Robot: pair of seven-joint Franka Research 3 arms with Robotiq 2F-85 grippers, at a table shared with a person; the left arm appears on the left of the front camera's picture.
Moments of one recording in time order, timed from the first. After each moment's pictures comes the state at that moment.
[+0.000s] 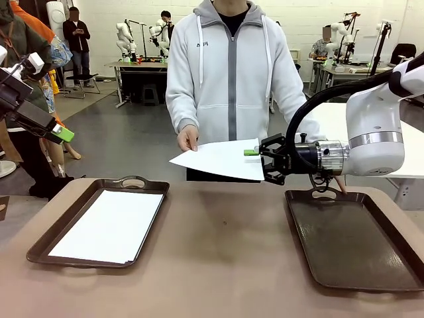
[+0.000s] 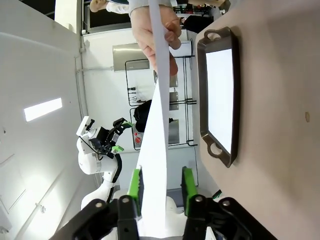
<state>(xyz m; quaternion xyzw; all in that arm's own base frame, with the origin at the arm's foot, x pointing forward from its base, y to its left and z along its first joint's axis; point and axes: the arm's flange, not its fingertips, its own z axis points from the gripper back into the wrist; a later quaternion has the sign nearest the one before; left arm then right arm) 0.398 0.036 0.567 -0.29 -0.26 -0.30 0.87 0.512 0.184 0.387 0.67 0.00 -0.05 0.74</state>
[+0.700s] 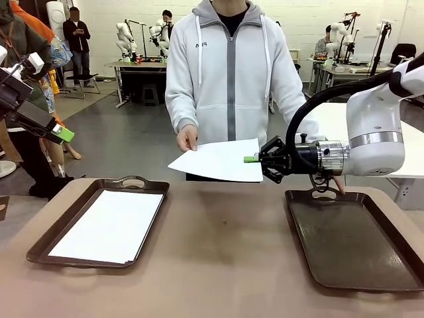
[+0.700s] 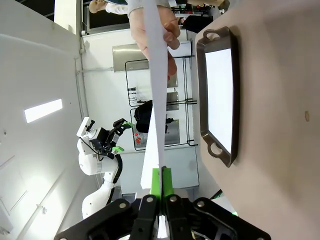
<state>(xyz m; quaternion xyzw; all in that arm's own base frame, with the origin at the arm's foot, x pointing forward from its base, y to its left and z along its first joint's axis) 0.398 0.036 0.567 -0.29 -0.26 -0.30 0.87 0.512 0.183 0.386 0.67 0.01 -0.05 0.74</state>
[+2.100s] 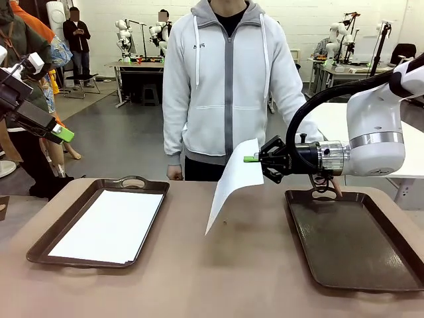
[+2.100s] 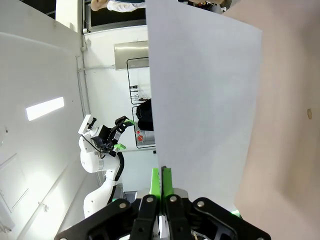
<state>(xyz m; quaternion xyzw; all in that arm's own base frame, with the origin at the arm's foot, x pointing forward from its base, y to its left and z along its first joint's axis) 0.398 0.036 0.567 -0.29 -0.26 -0.30 0.87 0.511 0.184 0.387 0.67 0.01 -0.05 0.74</state>
